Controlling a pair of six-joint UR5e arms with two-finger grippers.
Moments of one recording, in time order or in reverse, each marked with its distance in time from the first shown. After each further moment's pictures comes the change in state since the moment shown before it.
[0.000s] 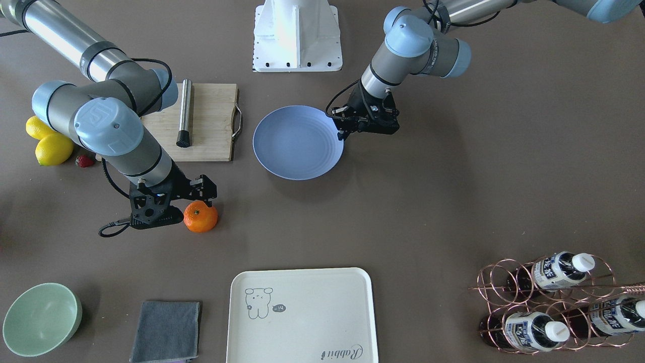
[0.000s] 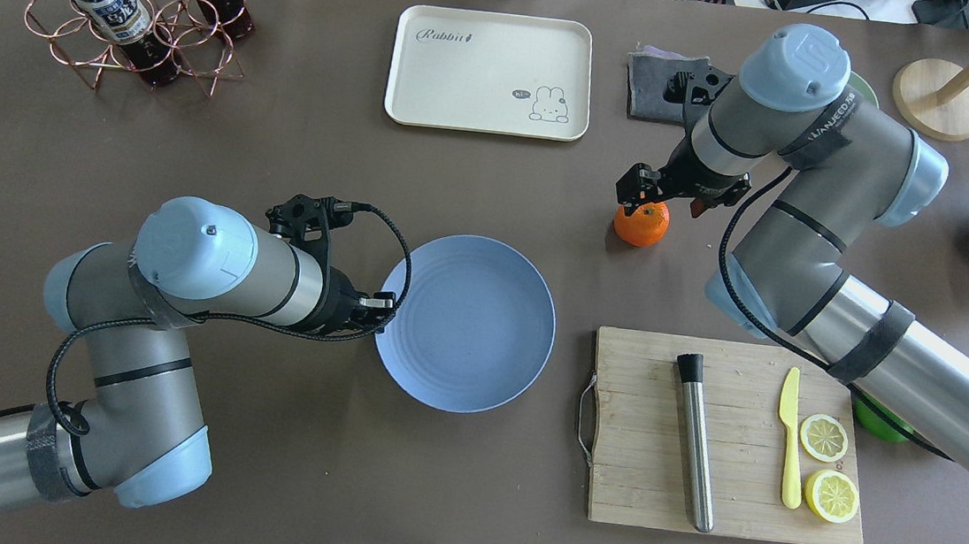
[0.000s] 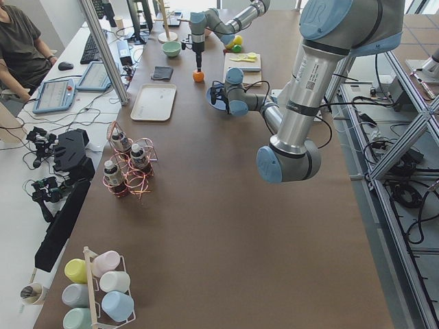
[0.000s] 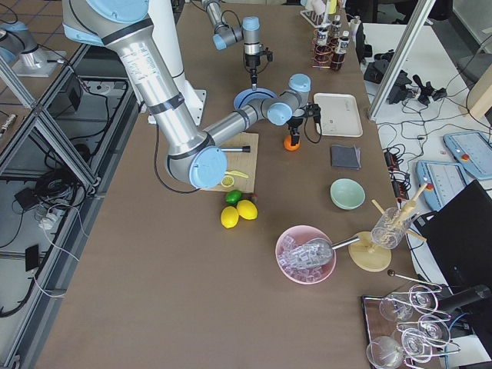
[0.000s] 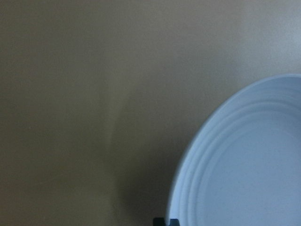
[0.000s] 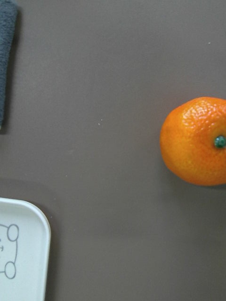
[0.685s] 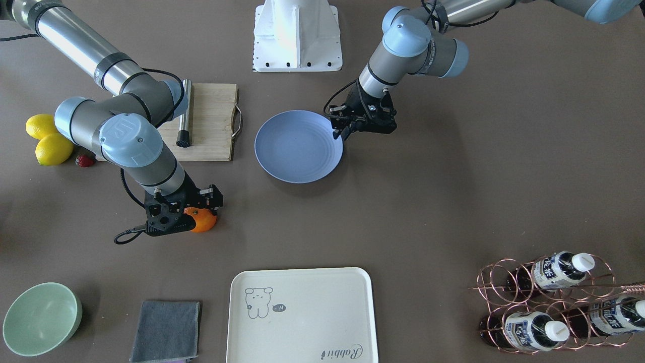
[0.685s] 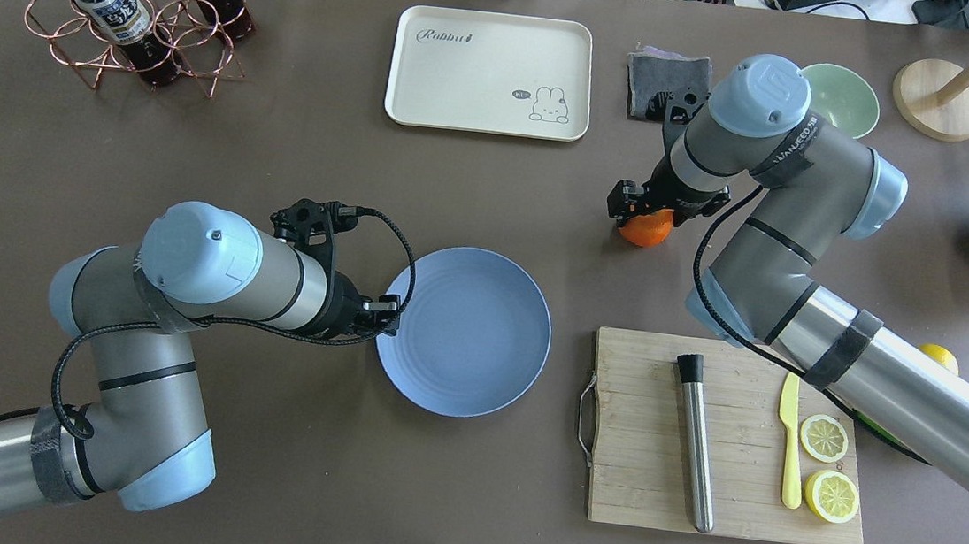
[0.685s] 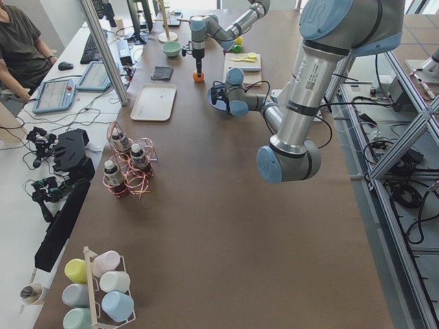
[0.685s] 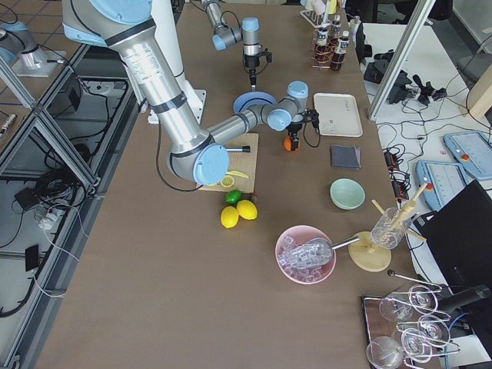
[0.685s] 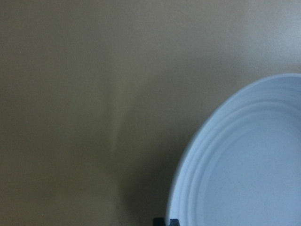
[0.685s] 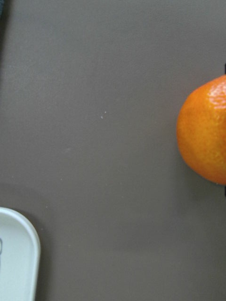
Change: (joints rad) left arm 0.006 -0.006 0.003 -0.002 0.001 0.001; right arm -0.029 0.019 -0.078 0.069 -0.044 0.008
